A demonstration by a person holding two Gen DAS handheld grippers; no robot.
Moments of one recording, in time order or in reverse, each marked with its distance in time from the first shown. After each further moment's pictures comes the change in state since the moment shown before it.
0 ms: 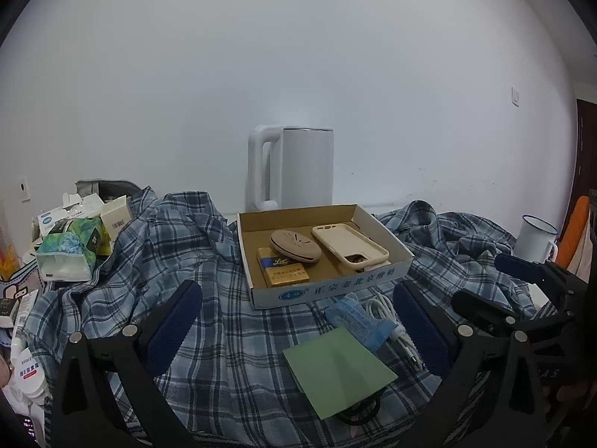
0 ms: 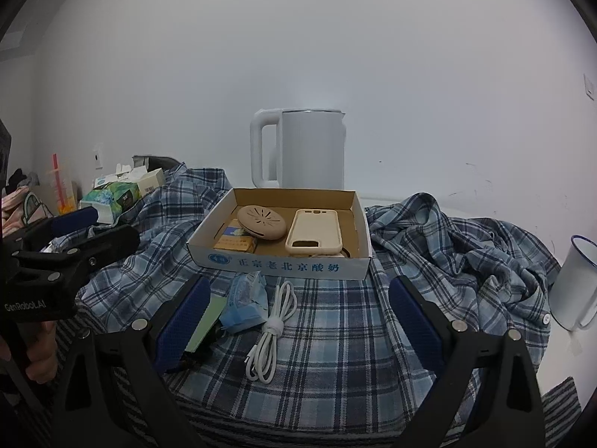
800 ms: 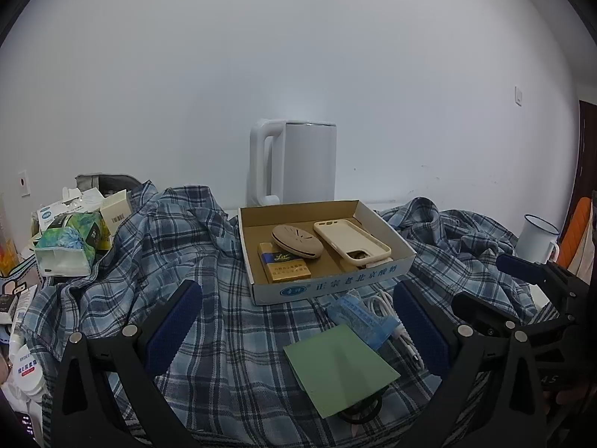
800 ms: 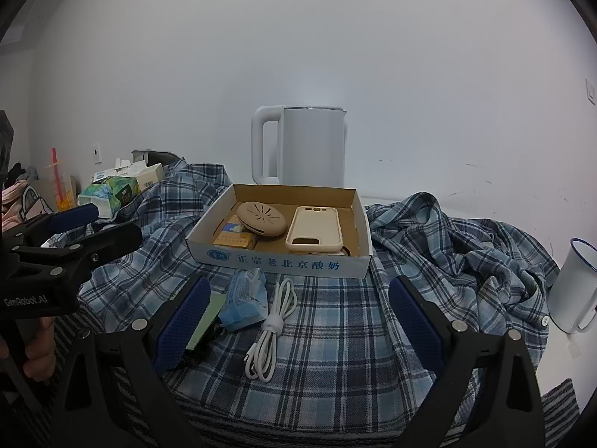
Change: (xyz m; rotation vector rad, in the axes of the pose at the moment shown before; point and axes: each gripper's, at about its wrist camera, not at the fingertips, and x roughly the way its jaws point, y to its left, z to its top) left arm 0.002 0.001 0.000 -0.006 0.019 0.003; right arm 0.003 0.001 -0.002 -0.011 0.010 -0.006
